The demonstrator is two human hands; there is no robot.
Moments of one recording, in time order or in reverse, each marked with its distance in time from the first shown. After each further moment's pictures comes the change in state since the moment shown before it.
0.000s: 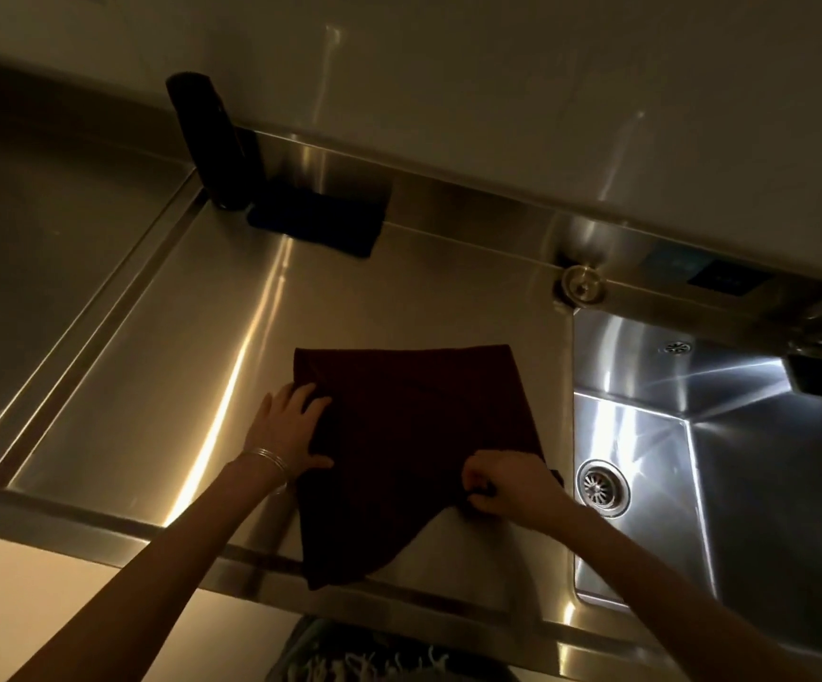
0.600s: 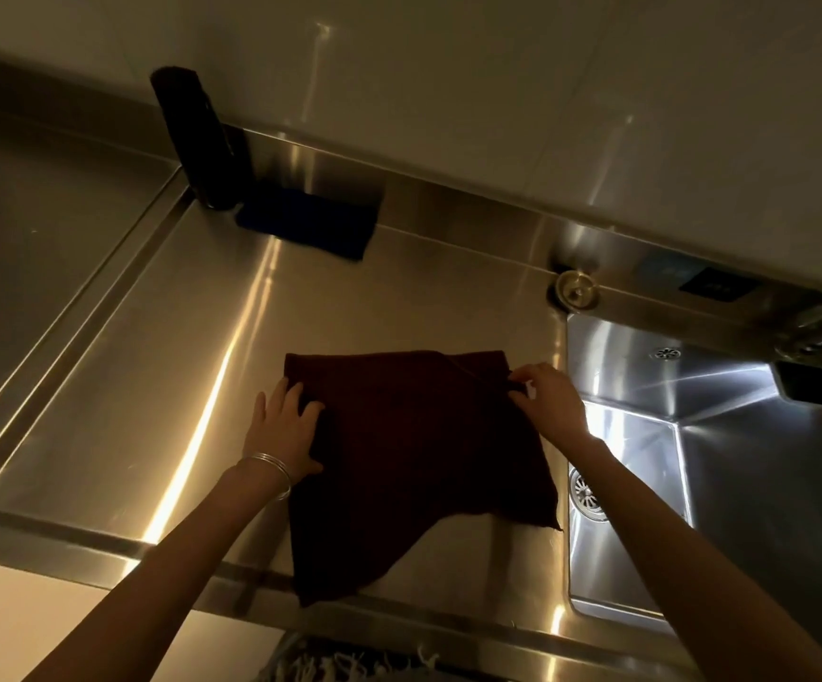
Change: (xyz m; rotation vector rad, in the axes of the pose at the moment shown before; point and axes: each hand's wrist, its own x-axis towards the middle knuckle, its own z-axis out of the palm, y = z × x) left_hand 0.002 0.014 -0.013 0.033 -0.031 -0.062; right_hand 0.052 0.077 -0.042 0.161 0.486 0.452
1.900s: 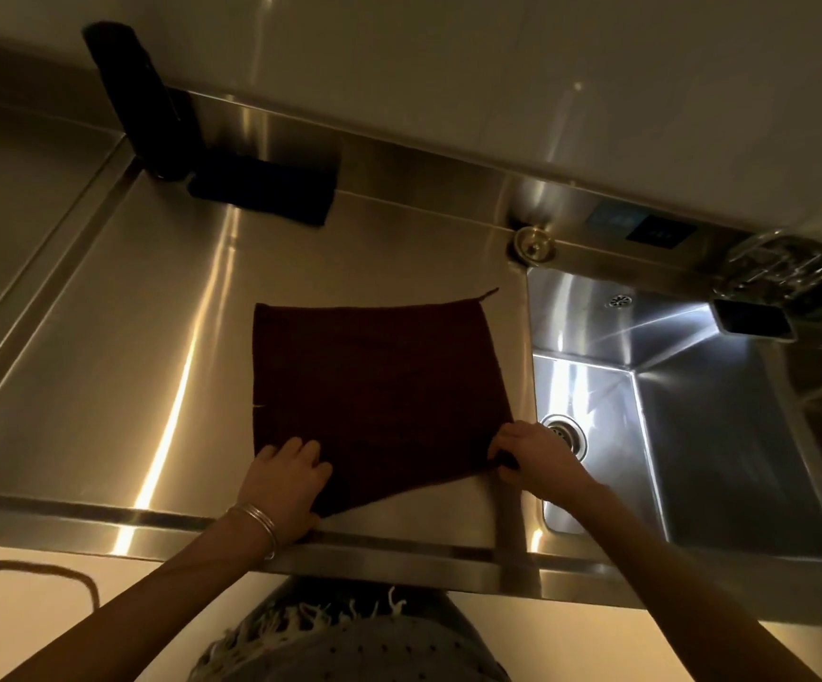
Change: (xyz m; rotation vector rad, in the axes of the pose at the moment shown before) left_hand -0.087 0.040 0.031 0.156 0.032 0.352; right_hand -0.133 0.029 0.017 -0.307 -0.271 -0.357
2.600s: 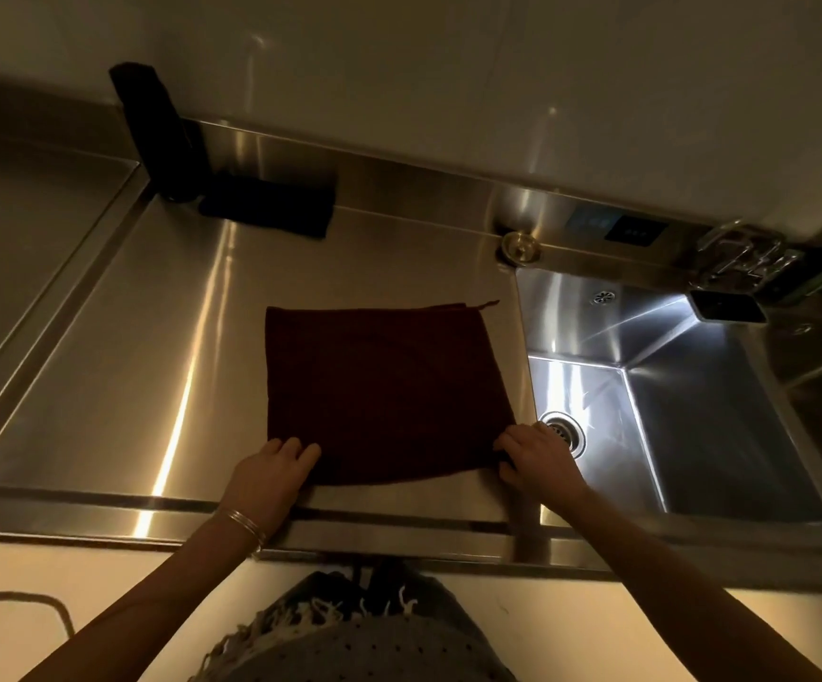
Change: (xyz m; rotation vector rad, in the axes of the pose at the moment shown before) left_hand -0.021 -0.029 0.035 -0.028 0.364 0.020; right_hand -0.026 -0.021 0.026 -0.248 0.280 0.003
